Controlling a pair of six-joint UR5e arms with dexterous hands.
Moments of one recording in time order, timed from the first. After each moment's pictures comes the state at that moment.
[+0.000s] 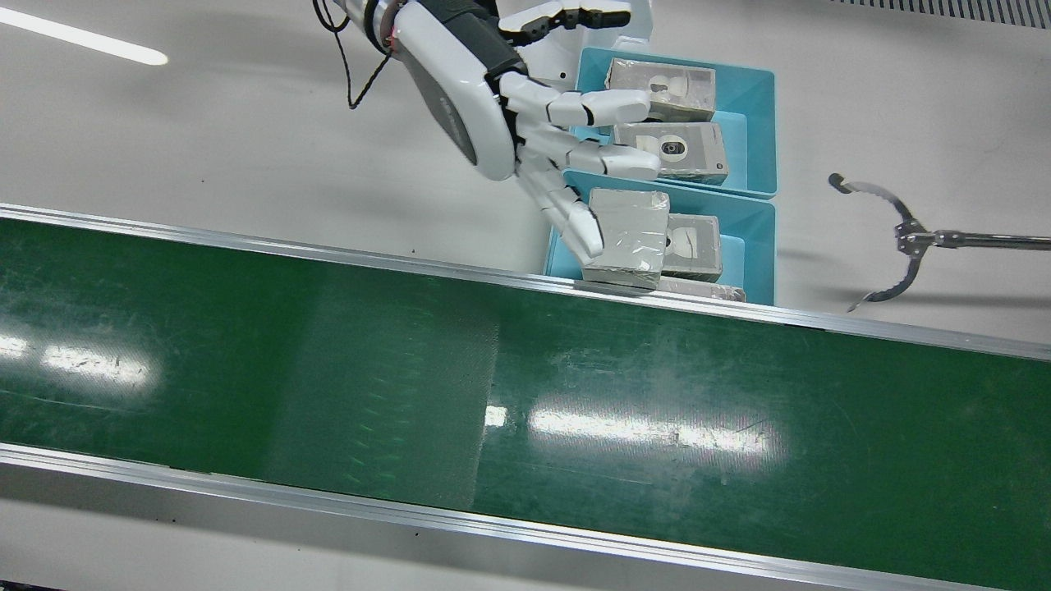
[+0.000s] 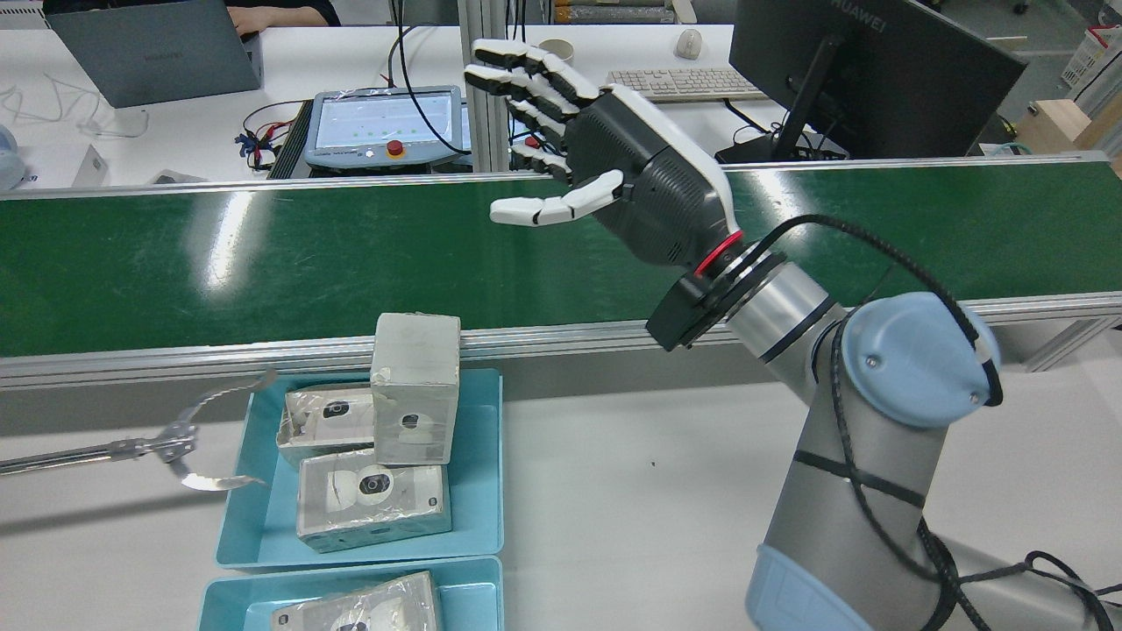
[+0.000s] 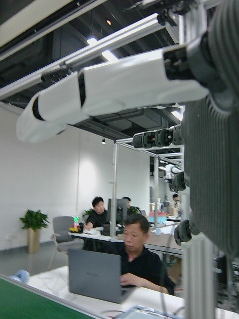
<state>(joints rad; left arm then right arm) -1.83 -1.83 -1.72 0.52 1.93 -0.16 0.75 -0.96 2.07 -3.68 -1.13 -0.34</state>
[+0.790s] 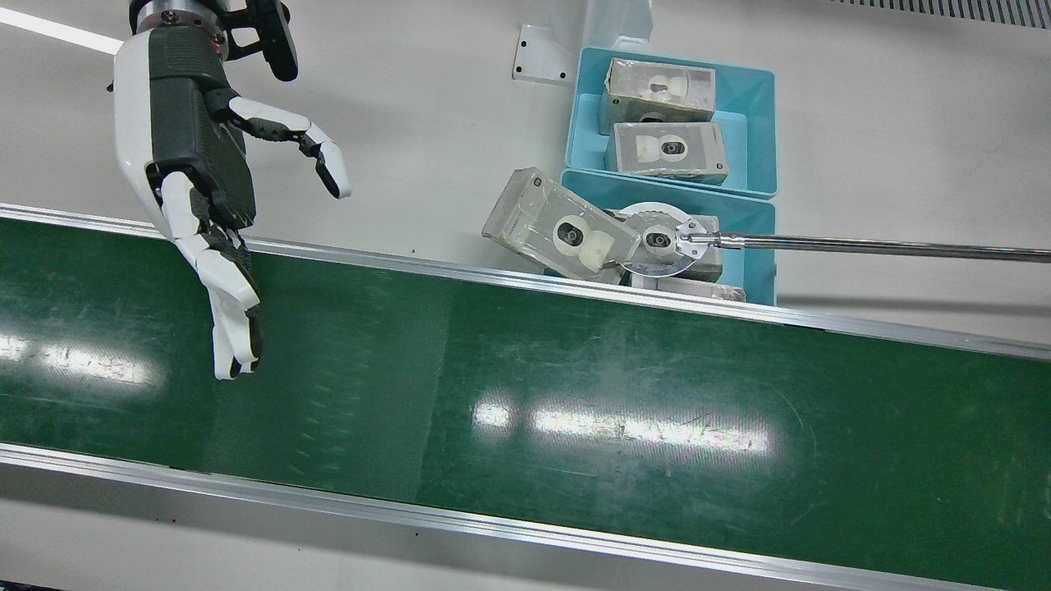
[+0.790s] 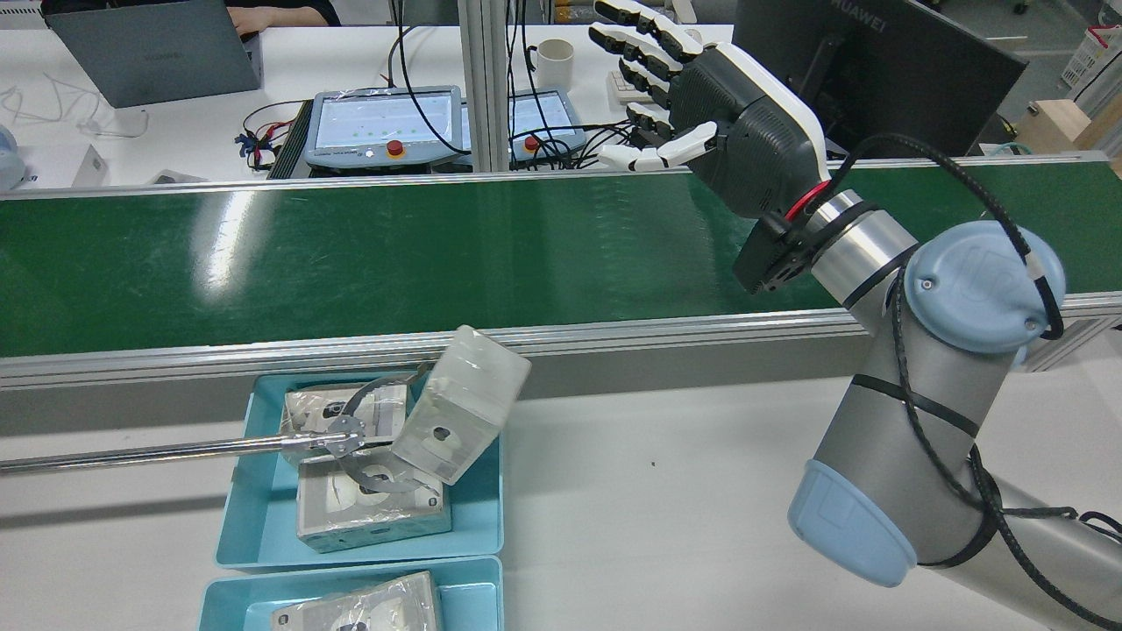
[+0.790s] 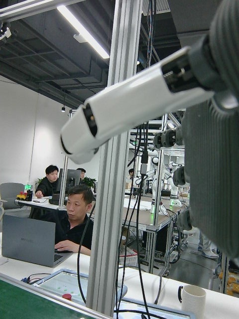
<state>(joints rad) -1.83 -1.83 -1.72 0.52 1.93 -0.16 0.84 -1.02 2.07 -3.80 -1.14 -0.27</state>
